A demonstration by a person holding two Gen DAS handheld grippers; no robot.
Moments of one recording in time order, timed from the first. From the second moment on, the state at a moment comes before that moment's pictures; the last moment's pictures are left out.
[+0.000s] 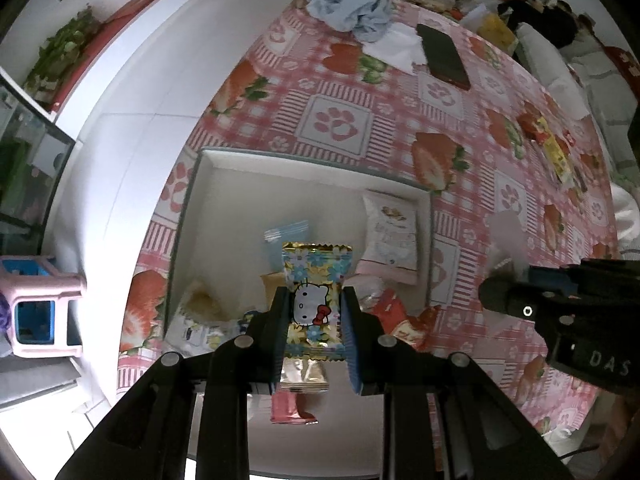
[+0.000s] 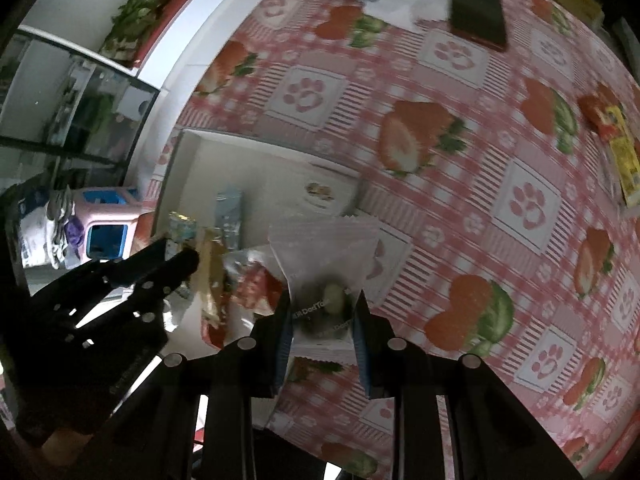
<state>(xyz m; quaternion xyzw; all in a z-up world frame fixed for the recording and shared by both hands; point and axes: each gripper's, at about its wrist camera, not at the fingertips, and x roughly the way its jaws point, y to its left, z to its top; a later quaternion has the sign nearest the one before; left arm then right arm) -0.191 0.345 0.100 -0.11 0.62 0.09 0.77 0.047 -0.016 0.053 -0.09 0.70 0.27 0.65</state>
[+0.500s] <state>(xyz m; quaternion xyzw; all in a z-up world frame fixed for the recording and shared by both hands) -0.196 0.364 0.091 -0.12 0.63 0.10 0.76 0.044 0.021 0.041 -0.09 0.71 0.29 0.63</state>
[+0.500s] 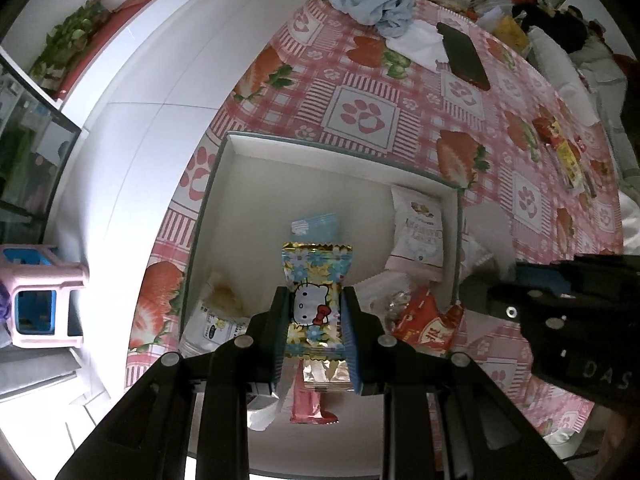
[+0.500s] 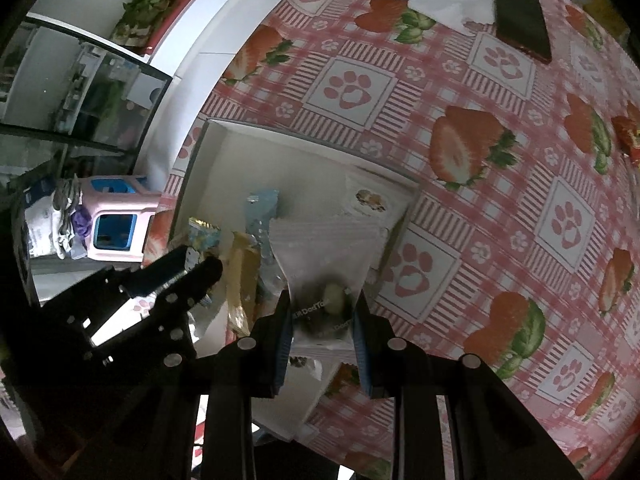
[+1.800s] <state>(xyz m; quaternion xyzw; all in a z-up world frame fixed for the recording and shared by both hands) -0.197 0.326 0.118 -0.03 0.61 0.12 0.78 0.003 -0.208 -0.025 0.07 0.79 0.05 0.61</state>
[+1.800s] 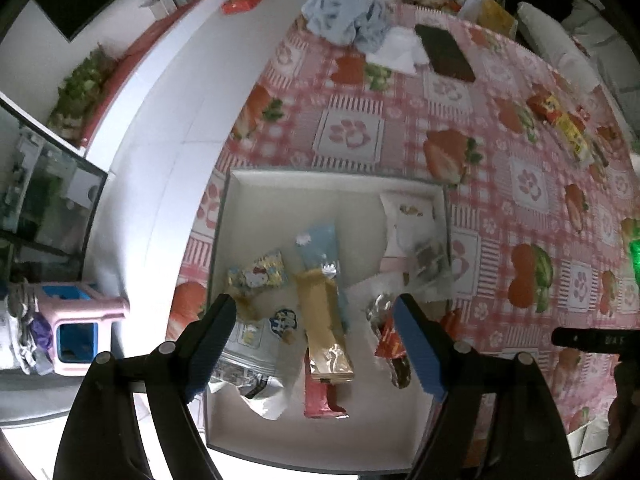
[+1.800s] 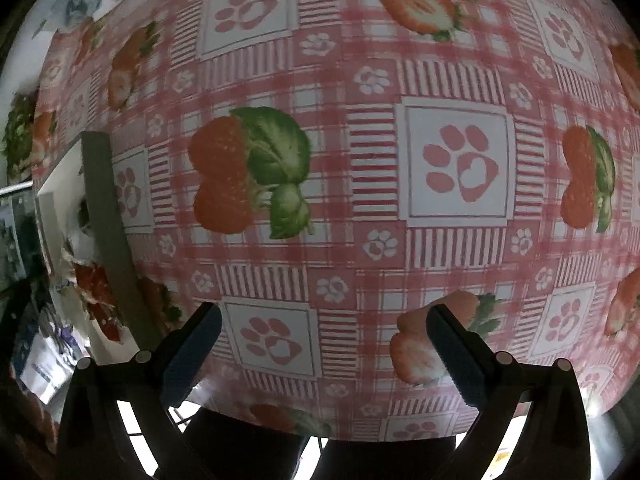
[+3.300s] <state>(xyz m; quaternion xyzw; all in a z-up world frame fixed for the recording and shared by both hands) -0.249 0.362 0.143 -0.03 0.64 0.14 0.76 -0.018 0.030 0.086 -0.18 0.67 0.31 0.65</state>
